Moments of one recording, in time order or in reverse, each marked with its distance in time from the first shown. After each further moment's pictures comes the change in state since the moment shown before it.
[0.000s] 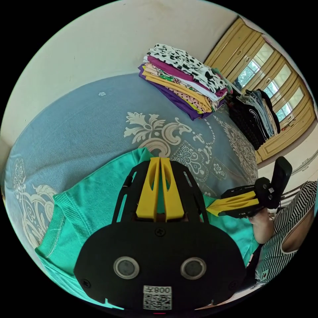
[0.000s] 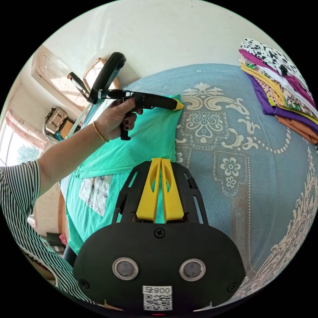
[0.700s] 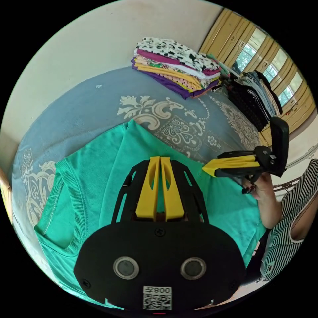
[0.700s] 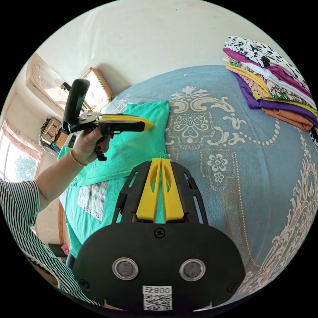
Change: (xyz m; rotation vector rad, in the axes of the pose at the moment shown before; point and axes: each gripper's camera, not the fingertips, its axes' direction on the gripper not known) left arm 0.119 0.012 -0.082 -0.077 -0.075 0.059; right arm 0.005 0.006 0.020 0.049 0.025 0.069
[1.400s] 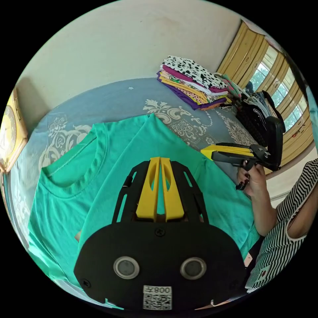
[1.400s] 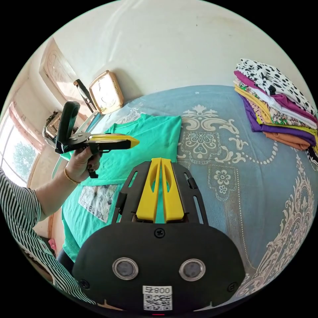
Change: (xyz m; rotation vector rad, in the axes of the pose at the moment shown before) left arm 0.075 0.029 -0.218 0.102 -0.092 -0.229; right arm -0.026 0.011 0.020 0.078 0.005 -0.133
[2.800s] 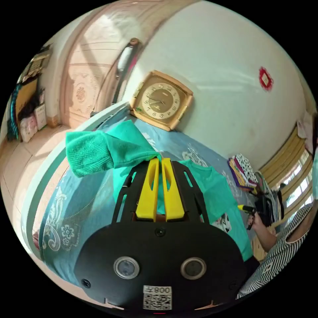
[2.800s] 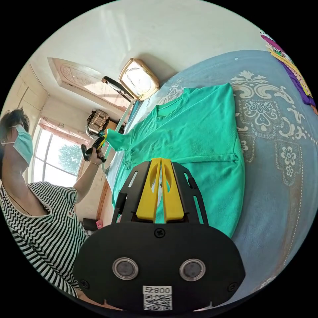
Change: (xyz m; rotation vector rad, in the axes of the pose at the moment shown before) left arm -0.107 0.161 -0.527 0.435 -0.197 -0.578; right arm 0.077 0.063 0.076 -0.173 -0.488 0.066
